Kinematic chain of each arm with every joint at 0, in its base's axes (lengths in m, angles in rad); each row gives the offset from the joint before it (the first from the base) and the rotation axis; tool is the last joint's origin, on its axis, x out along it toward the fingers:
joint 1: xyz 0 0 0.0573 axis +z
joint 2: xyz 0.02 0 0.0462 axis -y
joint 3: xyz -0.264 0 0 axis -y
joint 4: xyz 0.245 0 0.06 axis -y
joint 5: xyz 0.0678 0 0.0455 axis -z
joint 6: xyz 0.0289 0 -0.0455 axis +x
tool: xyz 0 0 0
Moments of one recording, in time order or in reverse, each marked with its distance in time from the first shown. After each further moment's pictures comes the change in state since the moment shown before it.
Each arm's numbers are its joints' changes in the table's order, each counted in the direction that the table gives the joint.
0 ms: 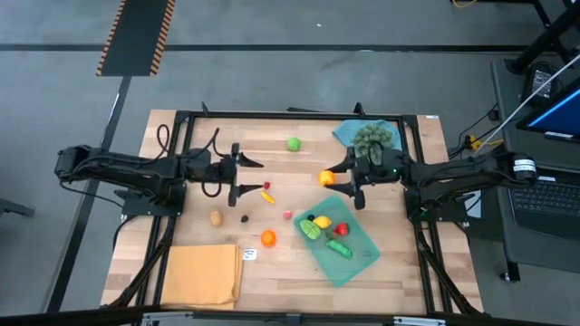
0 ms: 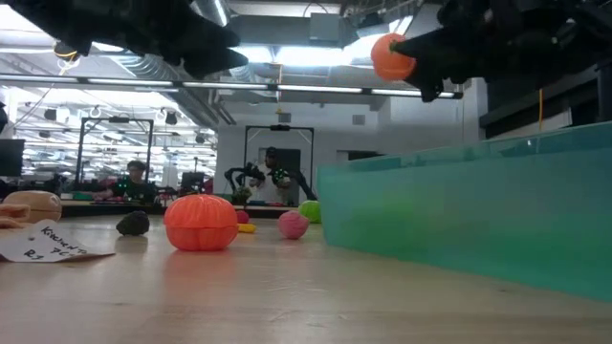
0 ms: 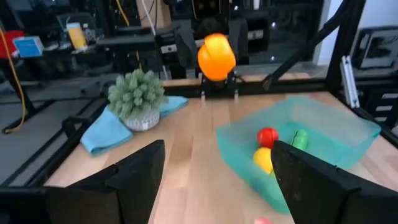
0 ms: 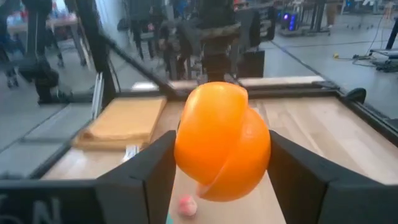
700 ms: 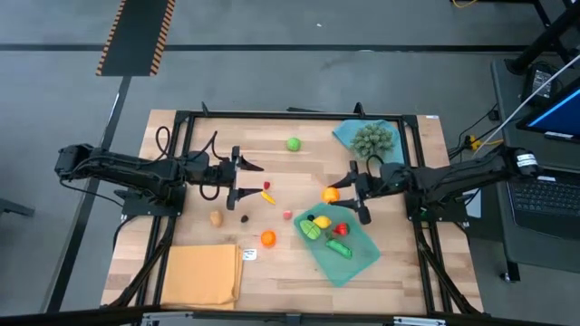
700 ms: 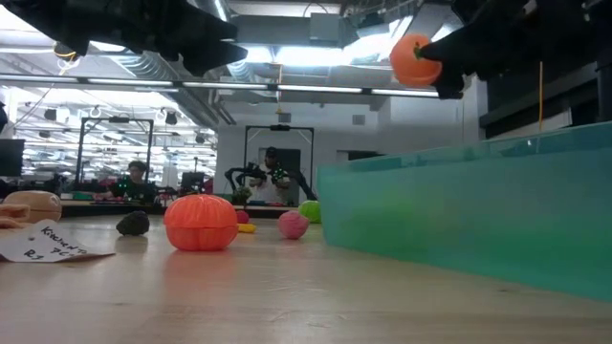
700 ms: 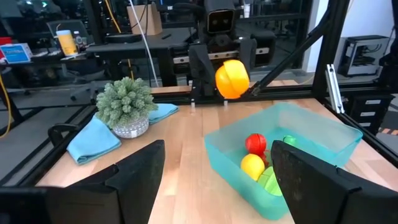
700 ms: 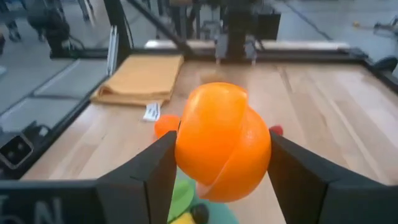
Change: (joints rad) left arm -0.036 0.000 -0.013 0.040 0.001 -0.011; right arm 0.197 0.073 0.034 -0.275 0.155 -0.034
